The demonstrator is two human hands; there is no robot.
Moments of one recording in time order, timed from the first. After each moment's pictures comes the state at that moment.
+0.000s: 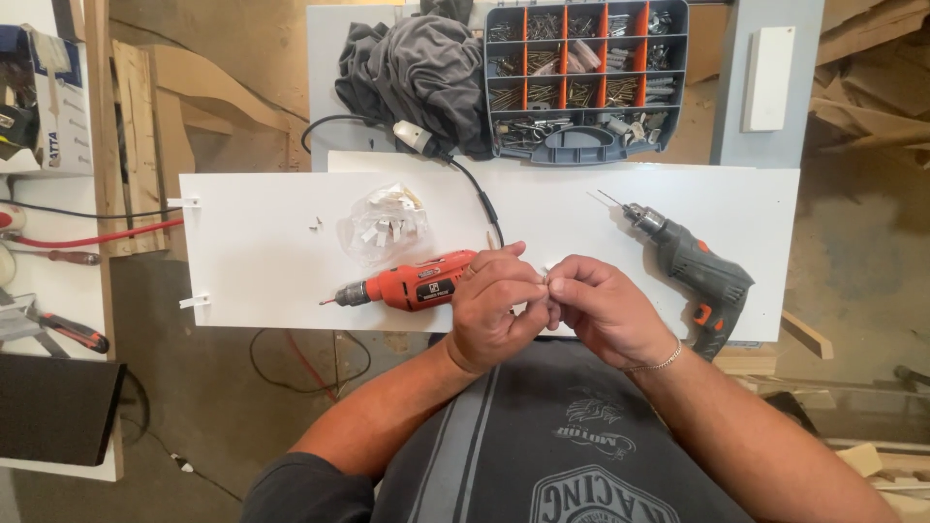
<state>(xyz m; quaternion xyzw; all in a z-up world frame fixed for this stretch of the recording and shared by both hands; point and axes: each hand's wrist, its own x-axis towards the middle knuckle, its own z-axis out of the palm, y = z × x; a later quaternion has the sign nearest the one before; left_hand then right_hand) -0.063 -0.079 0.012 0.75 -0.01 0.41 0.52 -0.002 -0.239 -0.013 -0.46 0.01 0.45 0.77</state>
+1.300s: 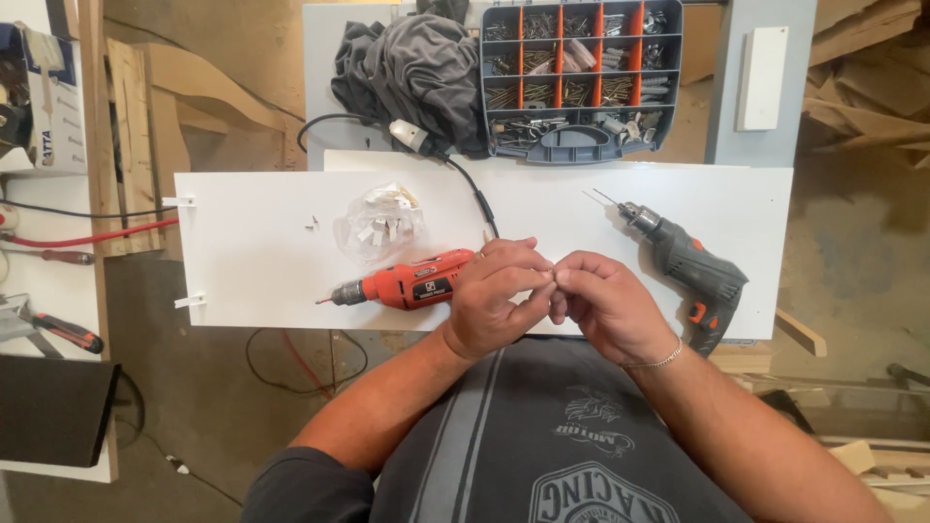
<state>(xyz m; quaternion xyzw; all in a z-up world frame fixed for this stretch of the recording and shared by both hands) -0.054 -0.074 0.002 0.74 -0.06 0.36 0.56 0.002 -0.238 -0.001 -0.51 0.07 0.42 0.75</state>
